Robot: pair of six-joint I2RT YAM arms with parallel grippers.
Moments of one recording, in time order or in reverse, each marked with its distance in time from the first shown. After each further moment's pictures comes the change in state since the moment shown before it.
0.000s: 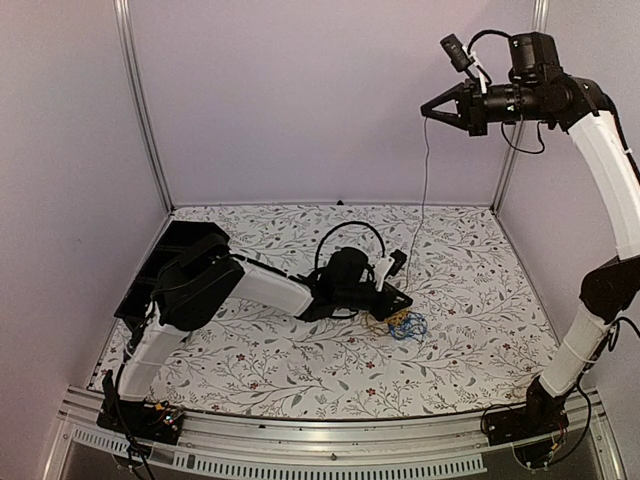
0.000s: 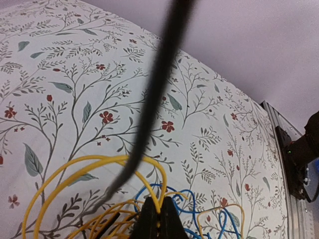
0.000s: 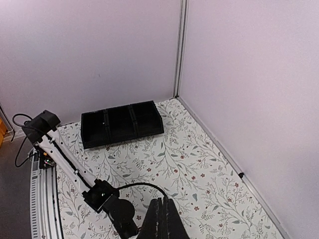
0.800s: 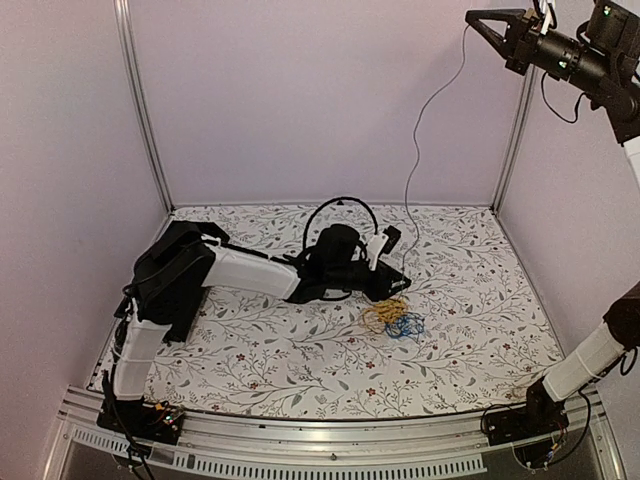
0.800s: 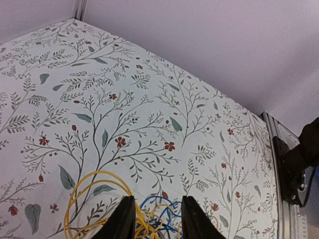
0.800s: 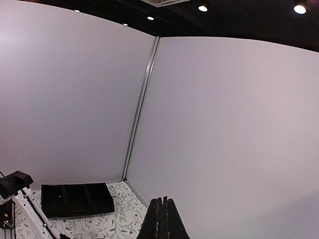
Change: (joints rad) left arm 0.031 -0.113 -0.034 -0.084 -0.027 0.045; right arm 0.000 -0.213 -0.006 0.499 0.174 0.217
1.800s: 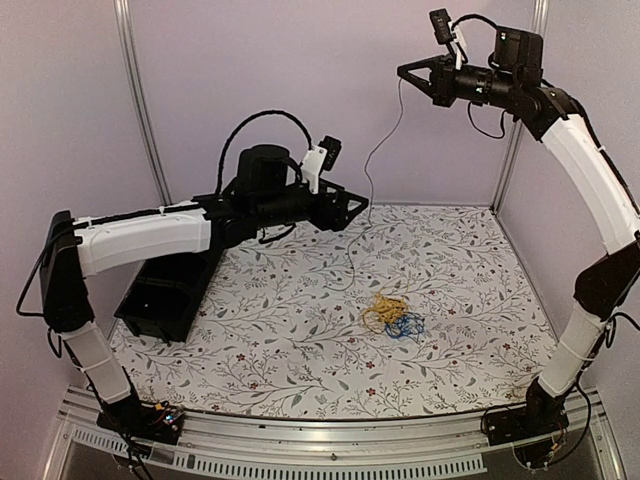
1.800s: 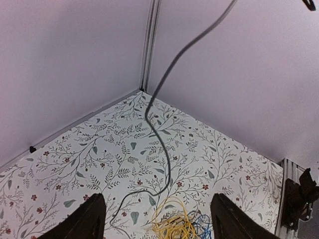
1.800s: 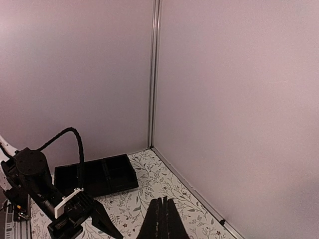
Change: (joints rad) left arm 0.100 -0.570 -0.114 -0.303 -0.227 0.127; right arm 0.056 0.243 -0.085 0.069 -0.031 0.046
